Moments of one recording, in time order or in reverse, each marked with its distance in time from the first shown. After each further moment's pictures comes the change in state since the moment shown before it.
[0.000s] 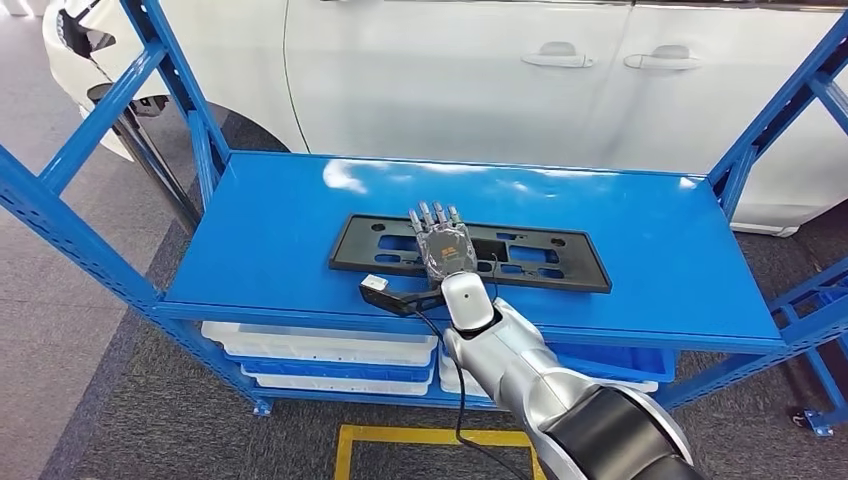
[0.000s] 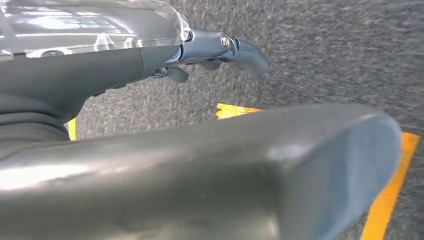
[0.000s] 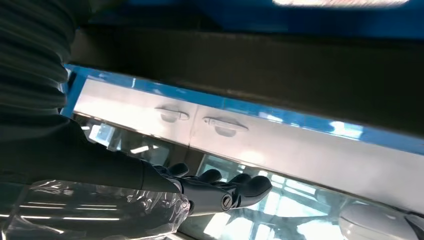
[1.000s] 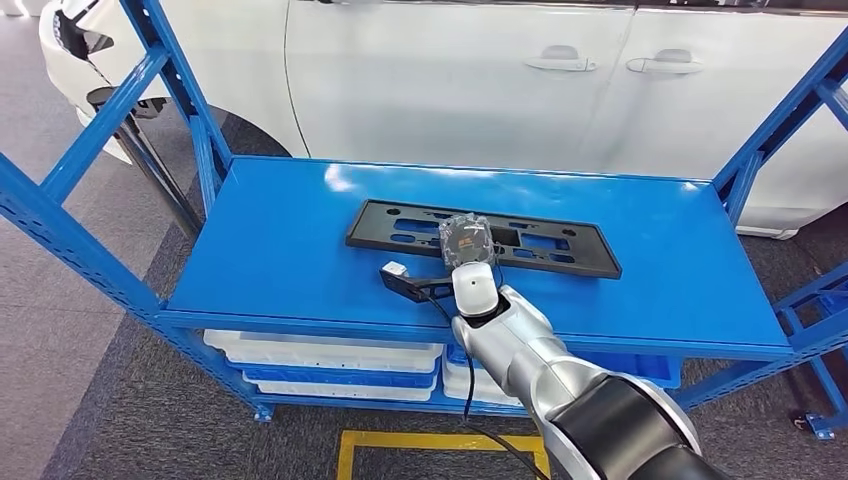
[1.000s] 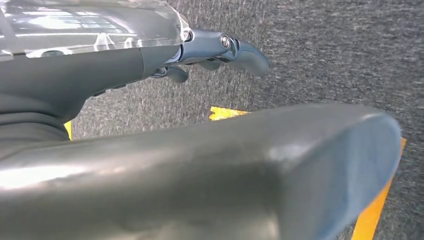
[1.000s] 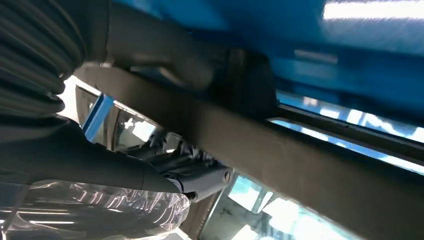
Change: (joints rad) left arm 0.003 0.000 0.019 0.000 -0.015 0.002 -0.009; right arm -0.035 -0.029 0.028 0.006 0.000 0.131 0.132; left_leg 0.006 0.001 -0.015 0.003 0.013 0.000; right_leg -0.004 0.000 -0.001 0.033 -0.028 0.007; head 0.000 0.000
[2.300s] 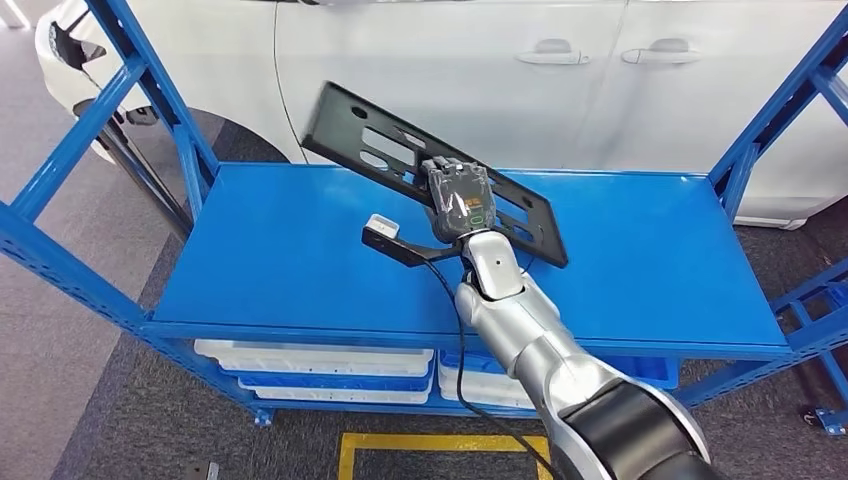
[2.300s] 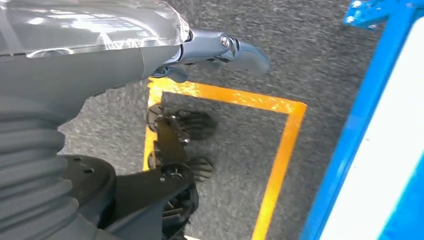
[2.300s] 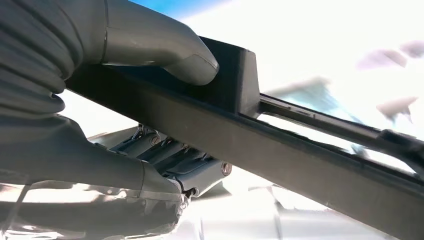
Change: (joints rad) left arm -0.034 -0.003 0.075 0.000 0.063 -0.125 -0.217; right arm 0.065 -0.021 -0.128 -0.336 -0.328 -0.403 -0.527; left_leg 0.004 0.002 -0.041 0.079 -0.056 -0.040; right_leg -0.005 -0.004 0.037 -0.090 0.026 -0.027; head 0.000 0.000
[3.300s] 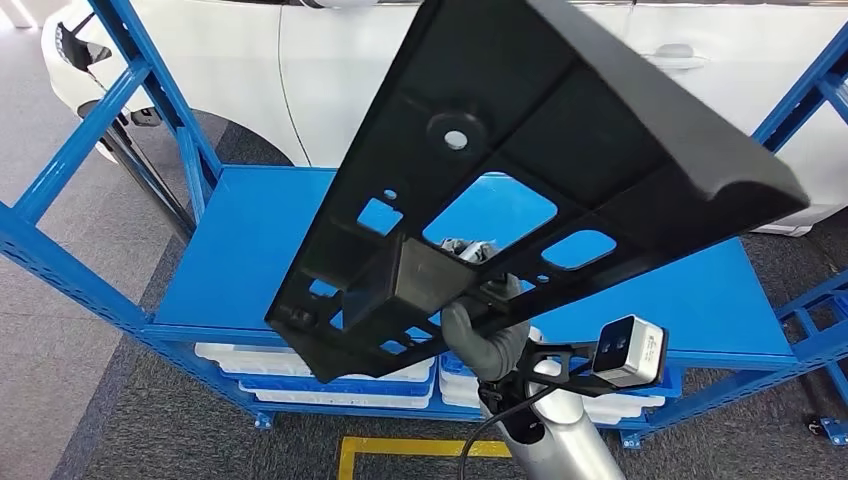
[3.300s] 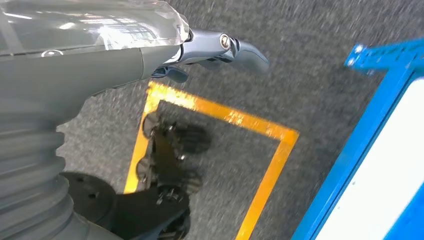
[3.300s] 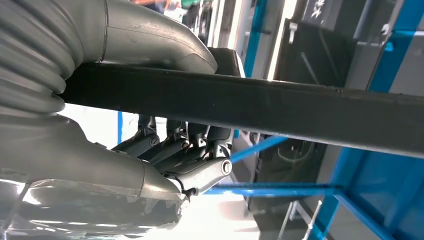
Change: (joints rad) left arm 0.054 0.011 0.116 0.000 -0.006 0.009 -0.045; right arm 0.573 -0.123 0.139 -1.115 -1.567 1.110 -0.488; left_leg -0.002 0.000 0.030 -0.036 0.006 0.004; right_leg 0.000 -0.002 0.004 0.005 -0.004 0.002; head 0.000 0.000
